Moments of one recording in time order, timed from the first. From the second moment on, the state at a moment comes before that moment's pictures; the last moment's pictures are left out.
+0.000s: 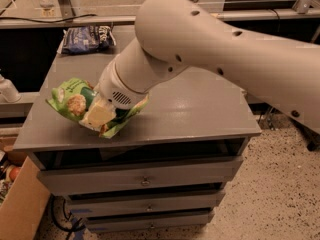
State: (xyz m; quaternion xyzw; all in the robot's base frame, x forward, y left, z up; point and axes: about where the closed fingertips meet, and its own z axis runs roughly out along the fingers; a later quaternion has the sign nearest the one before) arm 0.473 0.140 0.886 -0.64 0.67 0.21 0.31
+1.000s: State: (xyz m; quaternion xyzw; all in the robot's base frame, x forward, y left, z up) arm 0.496 0.048 0.875 -0.59 0.73 0.17 0.29
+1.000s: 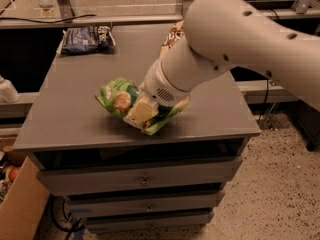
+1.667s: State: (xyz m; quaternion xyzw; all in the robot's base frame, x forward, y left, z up) arm 0.533 -0.038 0.898 -0.55 0.78 0.11 0.30
